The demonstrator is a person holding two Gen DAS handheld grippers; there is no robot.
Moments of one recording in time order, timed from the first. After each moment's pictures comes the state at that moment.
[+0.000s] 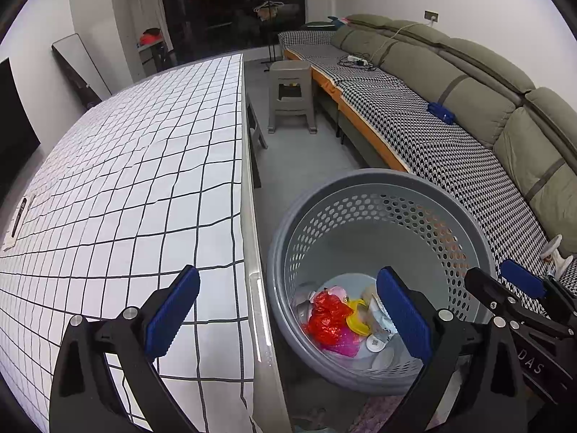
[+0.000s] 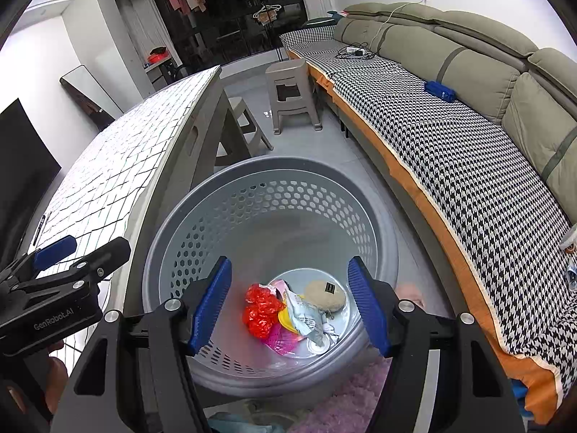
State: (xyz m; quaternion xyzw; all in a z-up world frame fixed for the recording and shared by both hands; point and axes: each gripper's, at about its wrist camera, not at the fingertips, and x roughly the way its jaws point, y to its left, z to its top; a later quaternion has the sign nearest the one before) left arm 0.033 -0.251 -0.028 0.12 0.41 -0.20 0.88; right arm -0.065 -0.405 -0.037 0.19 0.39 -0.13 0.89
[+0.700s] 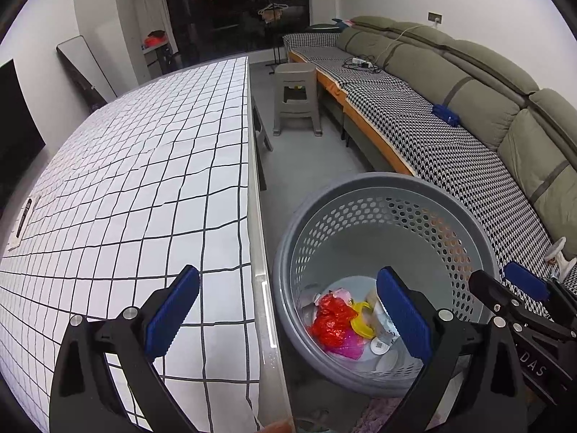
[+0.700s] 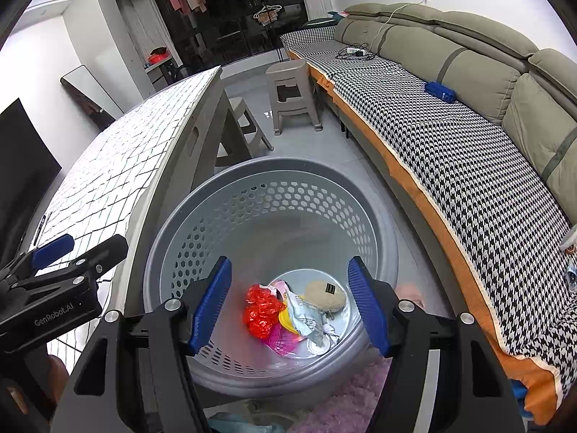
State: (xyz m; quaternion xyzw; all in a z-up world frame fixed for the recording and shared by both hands) left arm 0.033 -0.249 -0.024 0.13 0.41 -0.19 0.89; right arm -0.065 -0.404 -0.038 0.19 0.39 -0.13 0.89
